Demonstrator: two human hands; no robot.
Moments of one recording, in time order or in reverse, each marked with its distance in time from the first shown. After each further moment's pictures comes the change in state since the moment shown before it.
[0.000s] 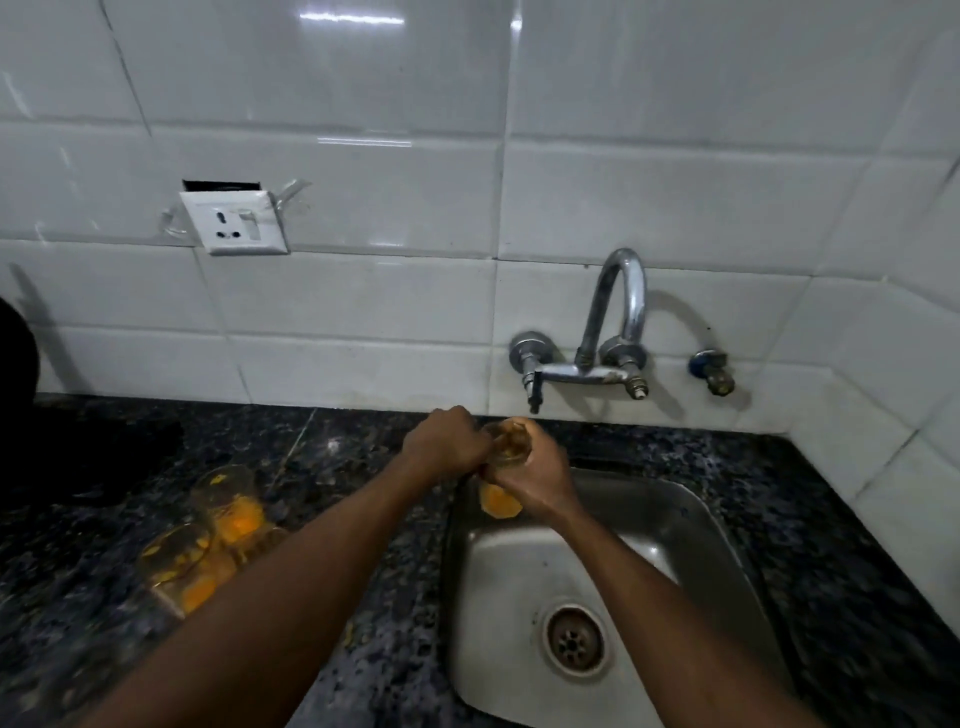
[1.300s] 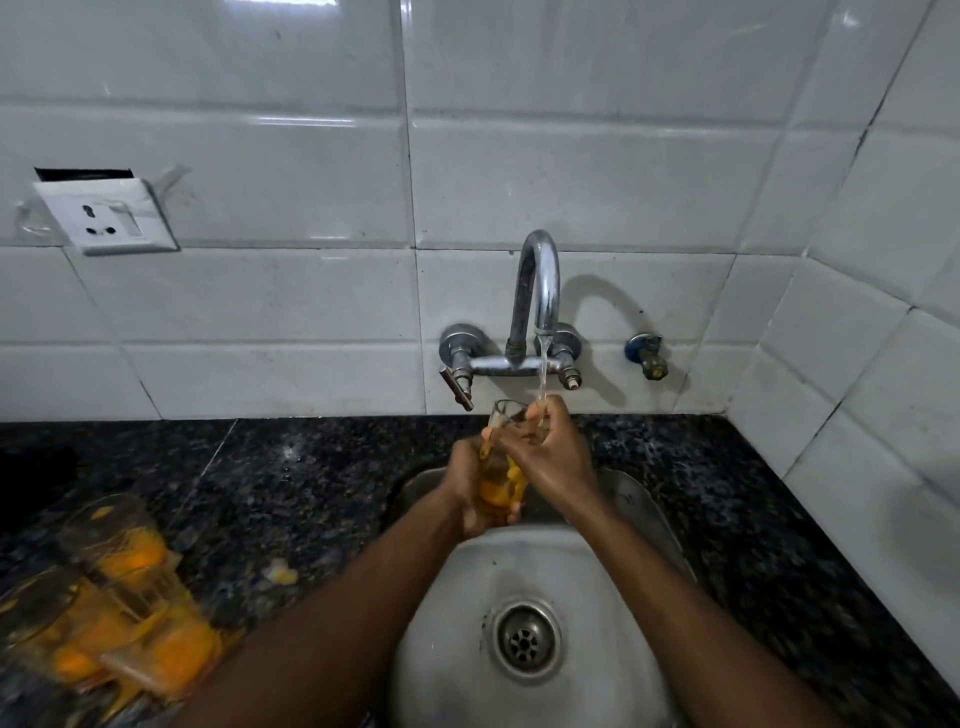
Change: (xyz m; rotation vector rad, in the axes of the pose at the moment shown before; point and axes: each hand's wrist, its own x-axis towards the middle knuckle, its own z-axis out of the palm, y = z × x) left_hand 0.011 0.062 0.110 -1.327 -0.493 -0.368; right_hand -0.017 -0.009 -0.094 -0.010 0.111 0.083
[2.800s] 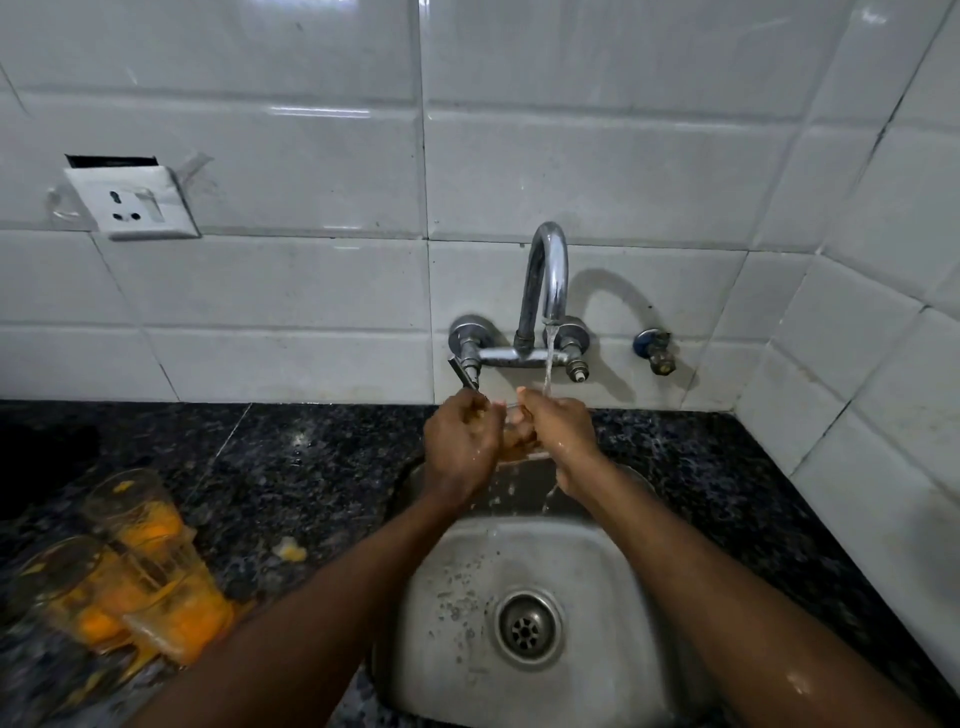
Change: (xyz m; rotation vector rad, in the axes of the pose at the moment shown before) left_hand -0.034 0.008 0.008 0.638 0.602 0.913; right_hand 0.012 -0.017 0.000 0.274 0.017 0.208
